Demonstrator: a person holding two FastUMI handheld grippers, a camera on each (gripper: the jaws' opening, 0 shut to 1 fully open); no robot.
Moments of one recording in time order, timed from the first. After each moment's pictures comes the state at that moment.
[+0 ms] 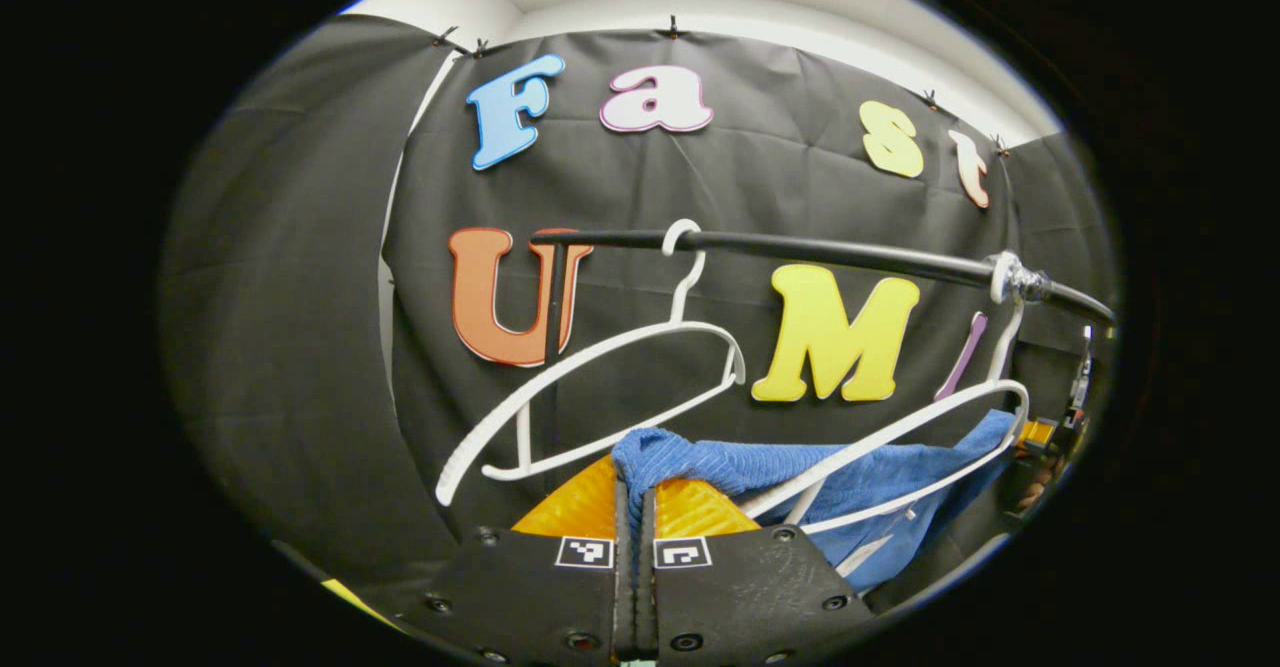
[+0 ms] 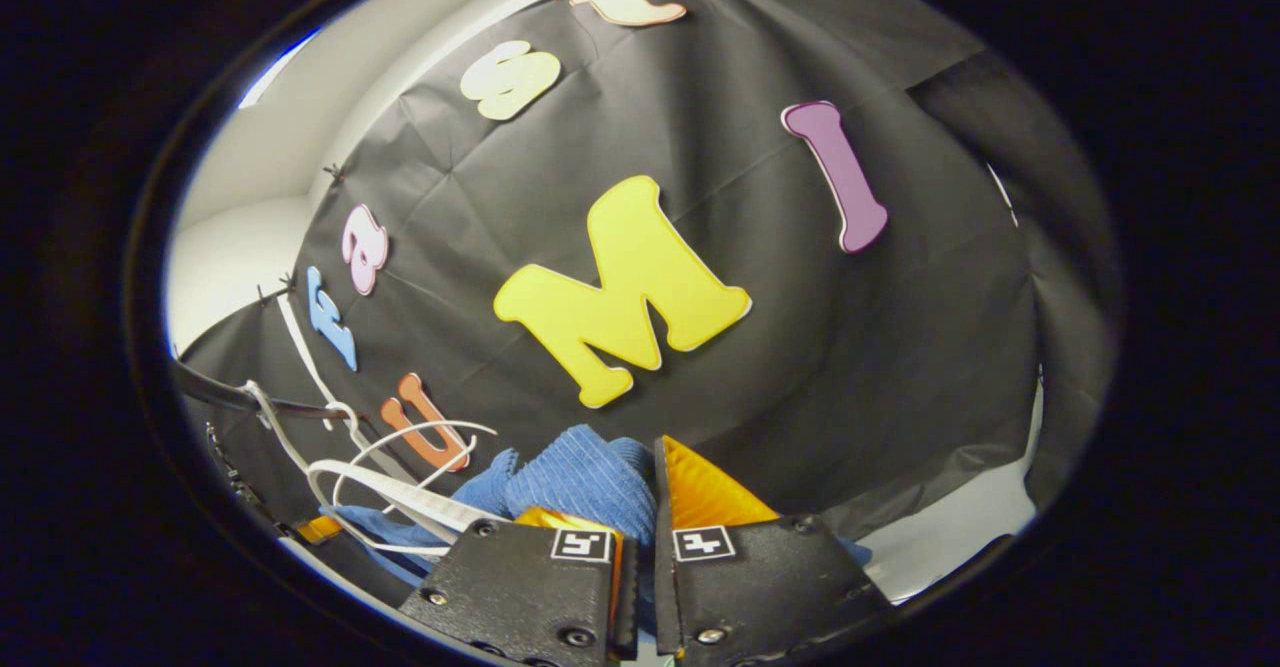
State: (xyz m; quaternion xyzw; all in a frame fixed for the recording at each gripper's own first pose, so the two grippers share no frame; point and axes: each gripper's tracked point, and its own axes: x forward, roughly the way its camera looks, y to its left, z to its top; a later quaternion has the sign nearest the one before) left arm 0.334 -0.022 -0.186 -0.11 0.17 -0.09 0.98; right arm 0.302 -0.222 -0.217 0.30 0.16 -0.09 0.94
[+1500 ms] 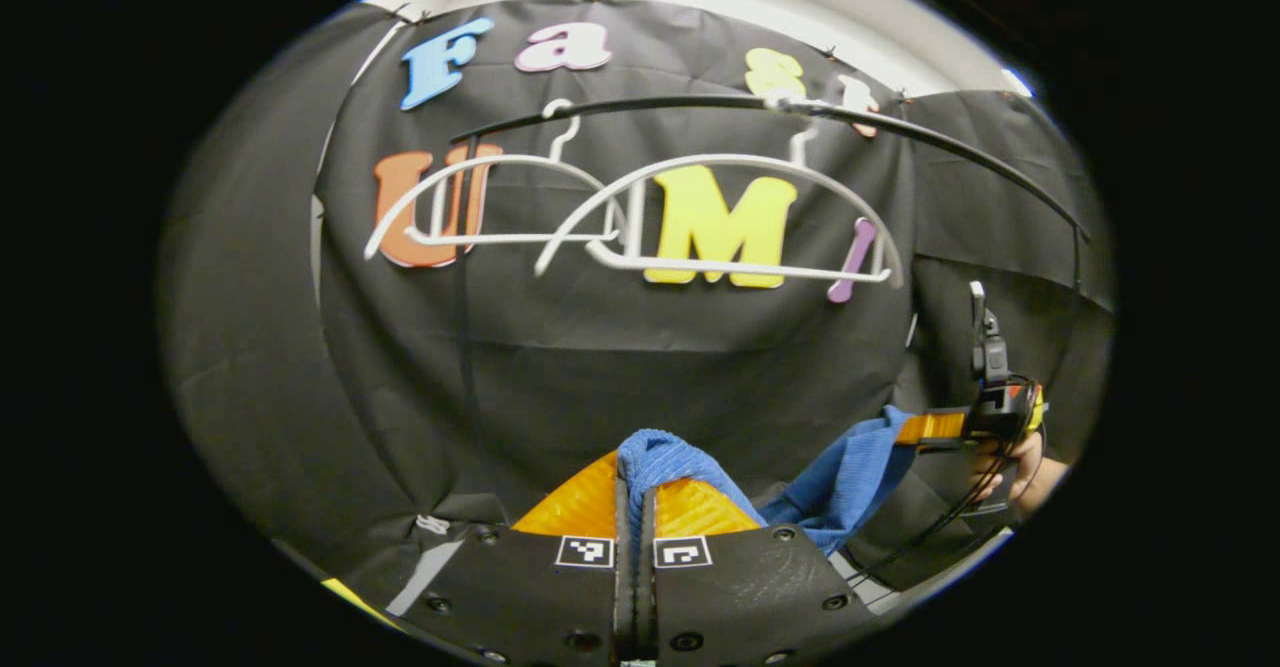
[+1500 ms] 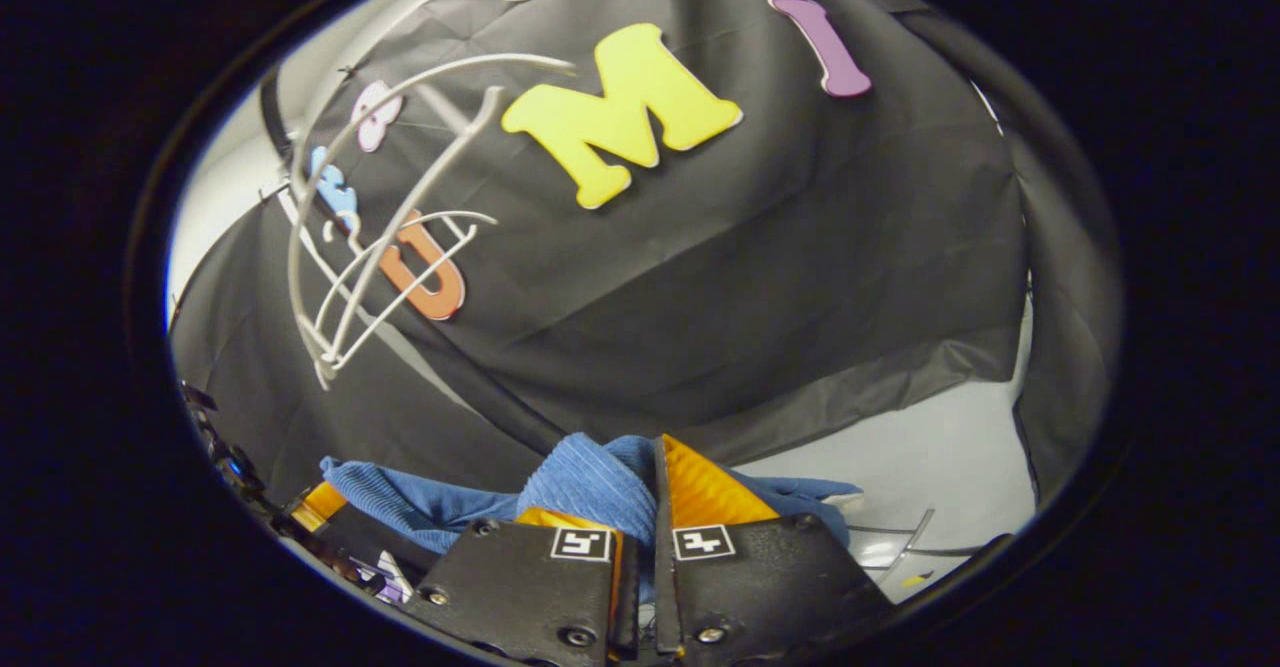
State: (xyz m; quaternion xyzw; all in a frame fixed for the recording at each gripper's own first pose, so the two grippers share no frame) left arm 0.170 -0.108 -0.249 -0.09 0.21 -0.24 0.94; right arm 0.156 -0.083 -0.325 0.29 0.33 -0.03 0.90
